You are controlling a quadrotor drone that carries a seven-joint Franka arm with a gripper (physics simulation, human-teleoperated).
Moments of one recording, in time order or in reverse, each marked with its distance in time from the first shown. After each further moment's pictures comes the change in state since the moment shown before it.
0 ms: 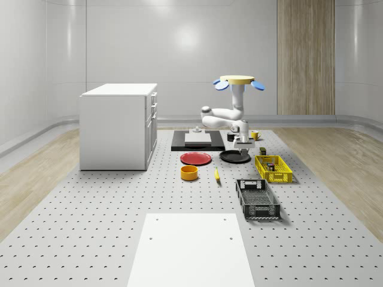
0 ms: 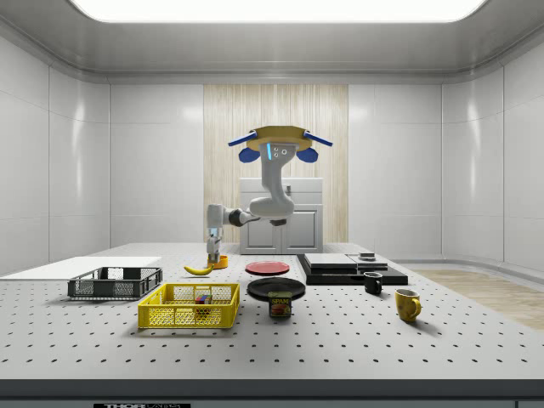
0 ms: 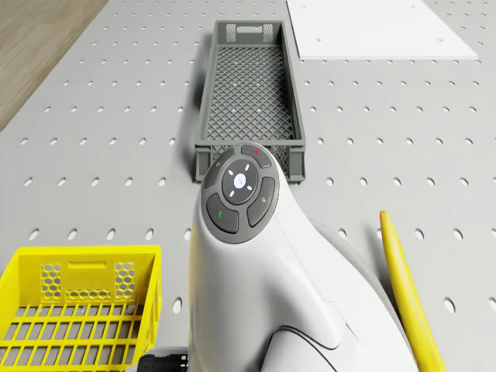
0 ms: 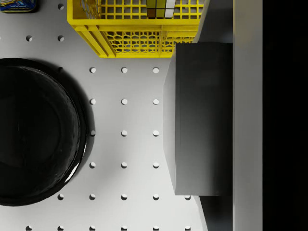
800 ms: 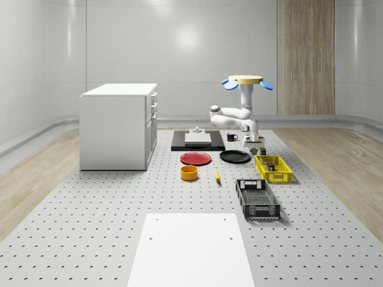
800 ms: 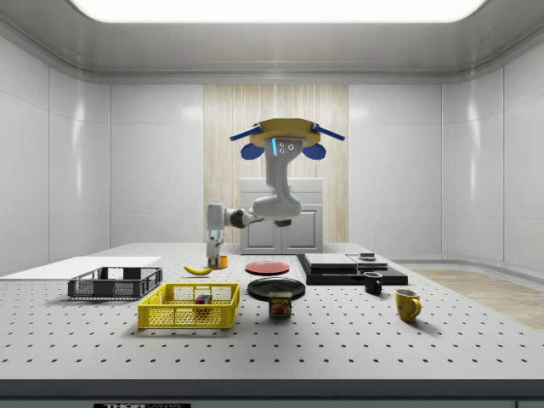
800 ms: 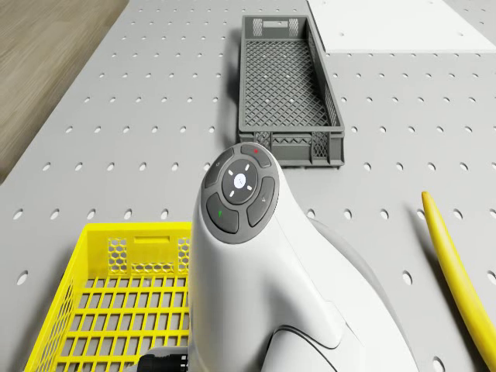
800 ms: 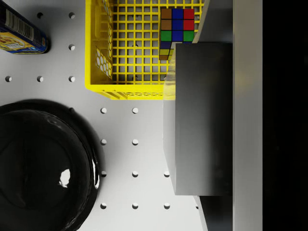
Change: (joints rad) arm -0.002 -0.008 0.001 0.000 0.004 0.008 0.001
